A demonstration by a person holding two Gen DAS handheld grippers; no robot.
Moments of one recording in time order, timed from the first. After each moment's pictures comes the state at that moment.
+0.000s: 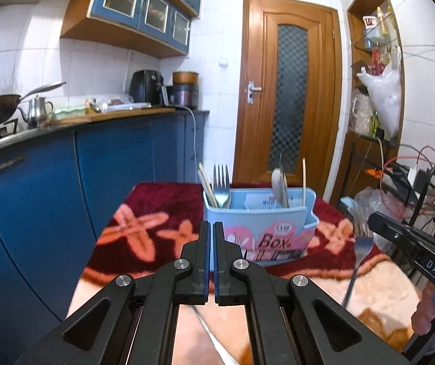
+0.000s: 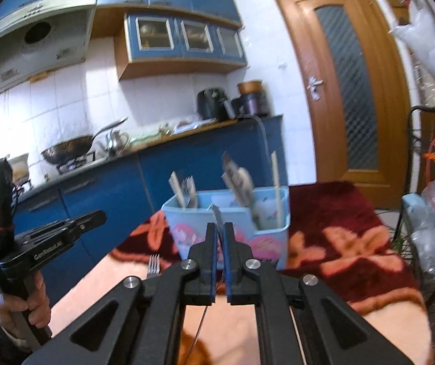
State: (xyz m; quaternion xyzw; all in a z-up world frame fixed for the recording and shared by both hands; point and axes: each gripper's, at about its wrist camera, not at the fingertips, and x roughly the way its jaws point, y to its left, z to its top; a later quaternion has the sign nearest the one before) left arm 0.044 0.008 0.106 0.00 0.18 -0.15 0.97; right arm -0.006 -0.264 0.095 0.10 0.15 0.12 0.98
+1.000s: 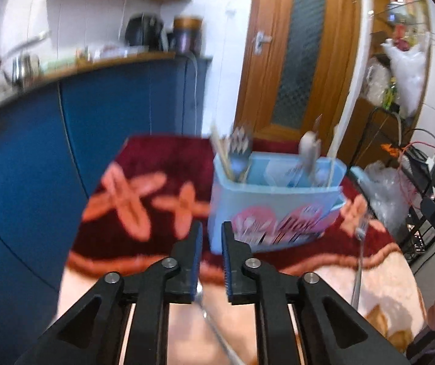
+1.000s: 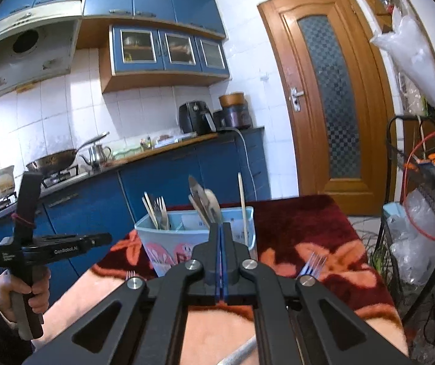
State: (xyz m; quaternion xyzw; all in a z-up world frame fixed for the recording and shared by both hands) left arm 0.126 0.010 0.080 -0.01 0.34 -0.15 0.93; right arm 0.001 -0.290 0.100 0.10 0.15 0.09 0.98
